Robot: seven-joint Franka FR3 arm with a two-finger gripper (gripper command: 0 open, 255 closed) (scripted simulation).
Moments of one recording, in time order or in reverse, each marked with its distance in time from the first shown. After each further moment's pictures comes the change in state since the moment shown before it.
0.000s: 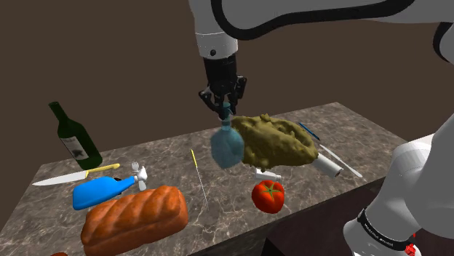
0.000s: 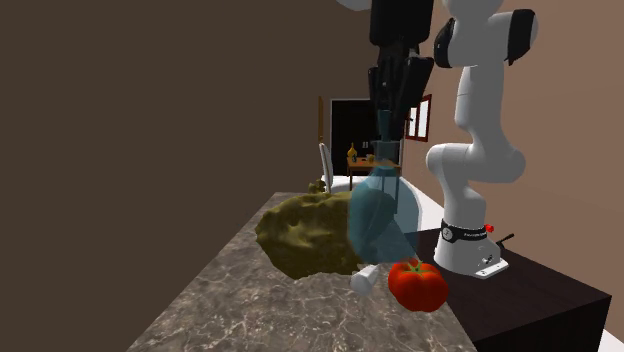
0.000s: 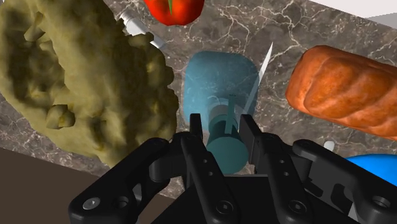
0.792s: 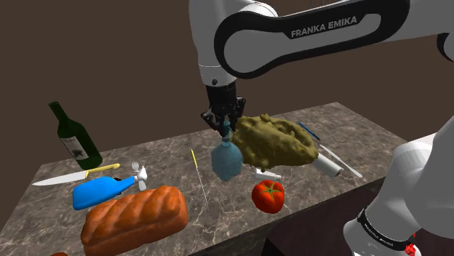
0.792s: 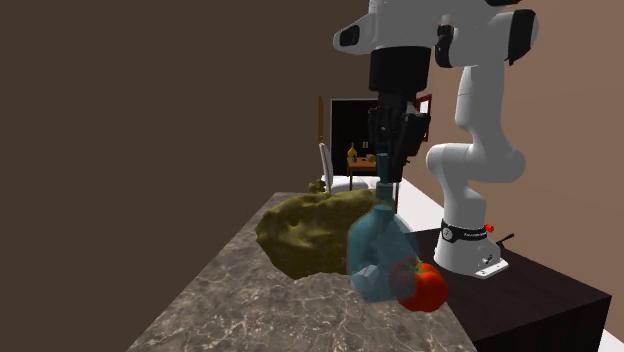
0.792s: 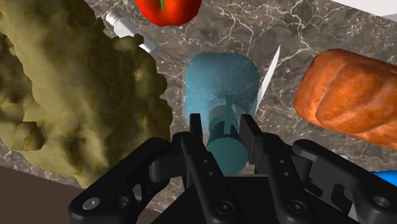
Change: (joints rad) arm 0.000 -0.017 0.000 -0.178 0.002 0.161 0.012
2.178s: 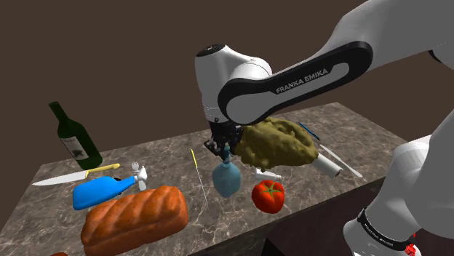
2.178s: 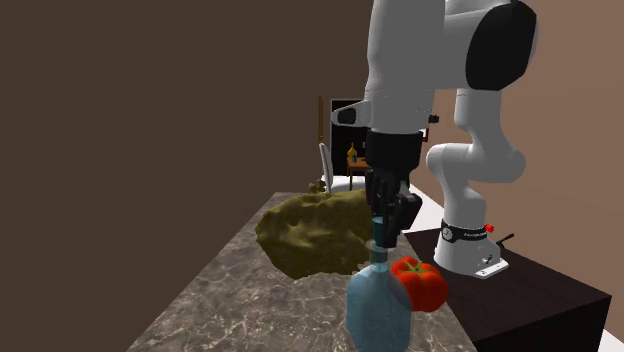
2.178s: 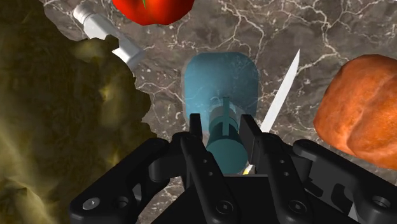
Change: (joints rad) arm -0.001 0.046 -0.001 -0.211 -0.013 0.255 0.023
